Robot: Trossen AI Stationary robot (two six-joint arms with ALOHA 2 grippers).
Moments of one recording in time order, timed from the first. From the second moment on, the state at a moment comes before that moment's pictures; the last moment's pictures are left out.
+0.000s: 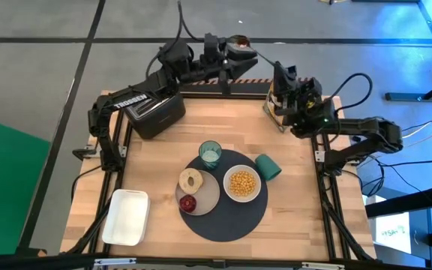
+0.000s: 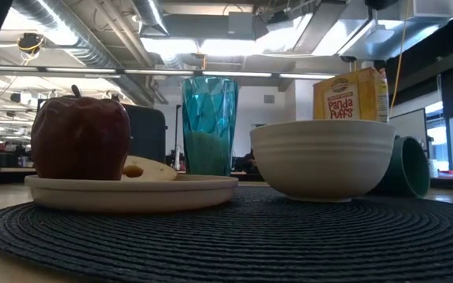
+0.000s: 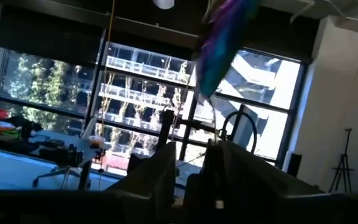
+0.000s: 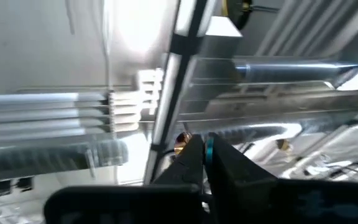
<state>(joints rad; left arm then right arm) 0.33 1.80 2.01 0.15 0.21 -0.31 -0.18 1.33 0.98 1.39 0.20 0.14</state>
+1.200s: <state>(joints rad) 0.38 1.63 2.01 -0.46 0.28 -0.28 -0.18 1.18 1.05 0.43 0.19 0.10</state>
